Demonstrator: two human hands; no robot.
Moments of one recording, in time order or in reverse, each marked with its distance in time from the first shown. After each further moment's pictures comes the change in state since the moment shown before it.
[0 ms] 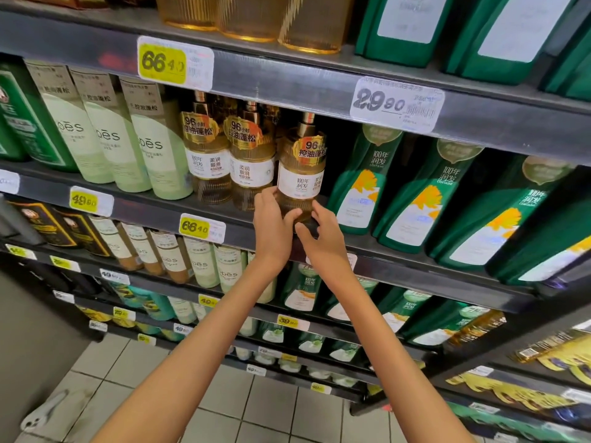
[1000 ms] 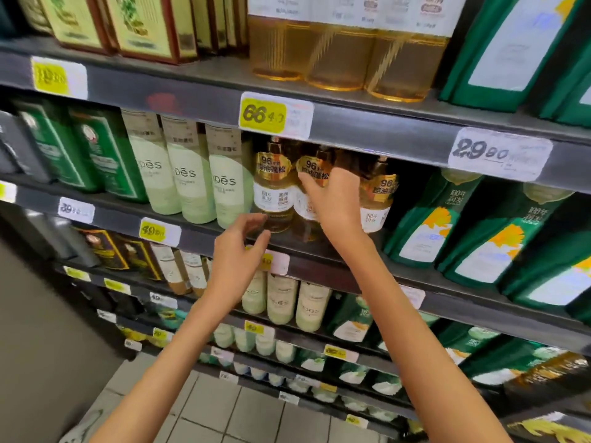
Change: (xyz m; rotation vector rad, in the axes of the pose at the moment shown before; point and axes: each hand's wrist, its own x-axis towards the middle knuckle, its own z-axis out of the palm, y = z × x) left_hand 0.028 -0.043 -0.152 0.051 -0.052 0.036; right_hand 0.073 -0.114 0.058 -0.302 0.202 -0.142
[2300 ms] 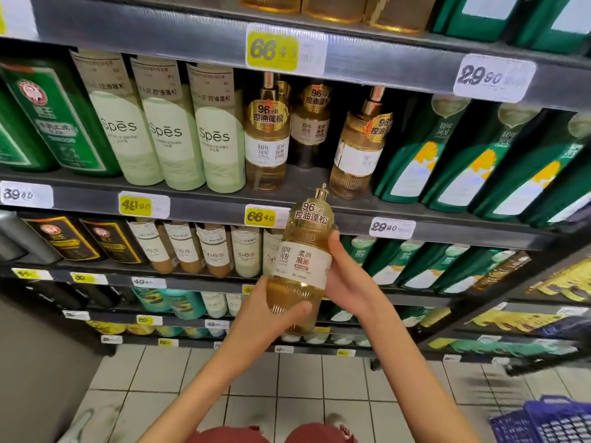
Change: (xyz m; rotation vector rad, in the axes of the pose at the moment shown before) left_hand -0.112 -0.039 -0.032 -0.396 -0.665 -0.394; right_hand -0.162 0.050 0.027 1.319 -0.567 0.683
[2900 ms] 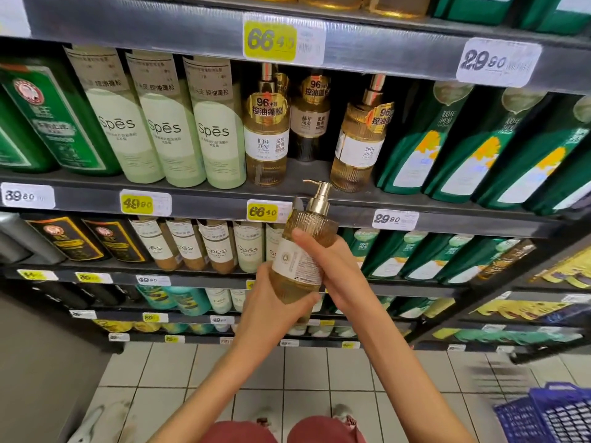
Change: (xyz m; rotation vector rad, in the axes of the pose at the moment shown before) left_hand 0.007 -0.006 0.009 0.217 0.174 0.045; right_hand -0.001 0.009 0.030 -0.286 0.298 -0.264
